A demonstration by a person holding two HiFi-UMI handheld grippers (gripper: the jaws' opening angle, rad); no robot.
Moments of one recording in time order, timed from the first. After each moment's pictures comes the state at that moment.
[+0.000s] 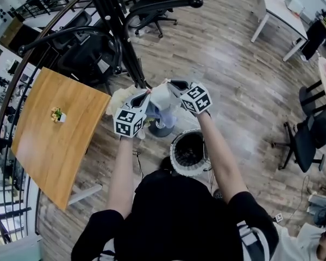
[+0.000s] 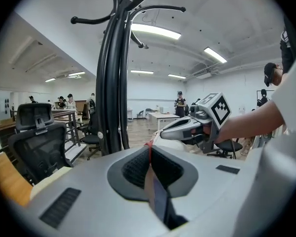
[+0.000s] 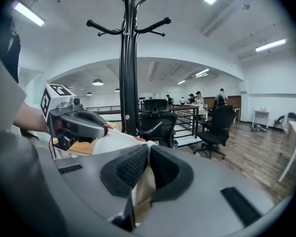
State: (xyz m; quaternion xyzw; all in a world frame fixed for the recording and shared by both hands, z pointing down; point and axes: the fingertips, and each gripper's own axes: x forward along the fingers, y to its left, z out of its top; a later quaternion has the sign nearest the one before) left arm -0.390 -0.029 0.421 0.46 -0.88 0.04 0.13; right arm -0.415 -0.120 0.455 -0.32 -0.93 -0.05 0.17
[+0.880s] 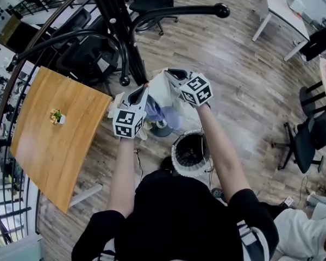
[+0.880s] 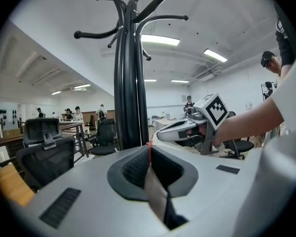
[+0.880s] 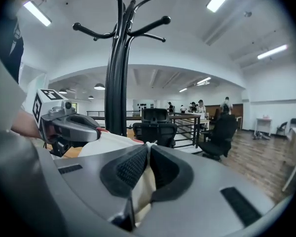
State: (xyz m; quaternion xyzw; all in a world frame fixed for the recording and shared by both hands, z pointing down) left arm -0.423 -0.020 0.380 0.43 -0.90 0.05 0.07; right arm -0.469 -0.110 0.409 -0.33 -0.94 -0.05 0.12
